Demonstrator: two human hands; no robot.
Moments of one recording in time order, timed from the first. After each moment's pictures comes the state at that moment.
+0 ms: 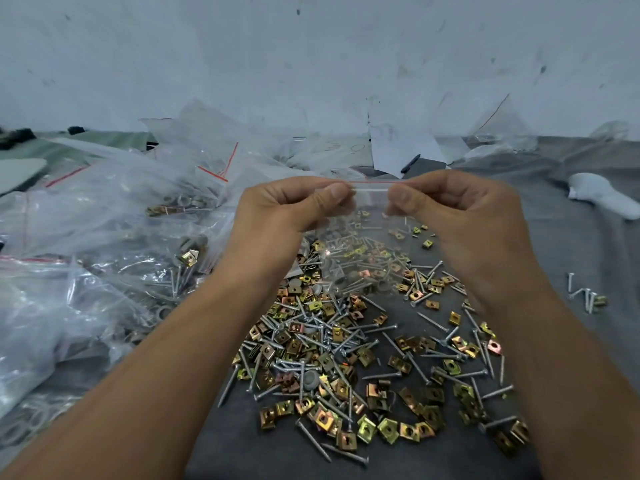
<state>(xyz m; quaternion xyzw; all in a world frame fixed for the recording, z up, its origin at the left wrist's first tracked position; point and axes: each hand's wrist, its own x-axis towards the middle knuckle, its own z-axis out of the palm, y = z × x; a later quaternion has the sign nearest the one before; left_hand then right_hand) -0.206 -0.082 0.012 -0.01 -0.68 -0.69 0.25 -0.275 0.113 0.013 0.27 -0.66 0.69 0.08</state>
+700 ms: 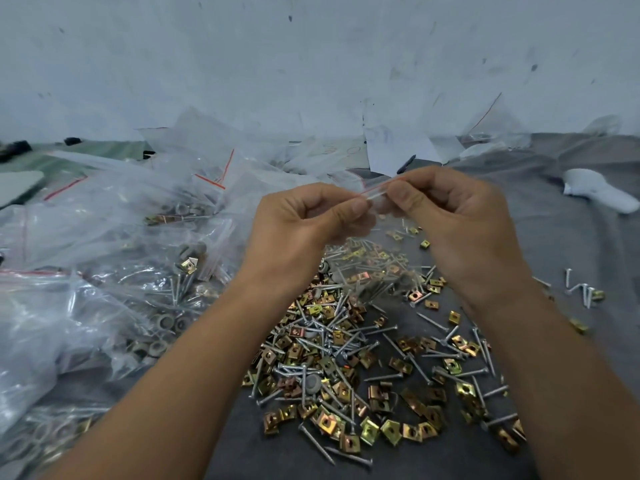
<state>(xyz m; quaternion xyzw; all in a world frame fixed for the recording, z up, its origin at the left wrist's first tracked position) -0.206 -0.067 0.011 -0.05 -0.71 -0.65 0.25 -0.272 0.107 0.014 0.30 -0.67 0.67 0.11</state>
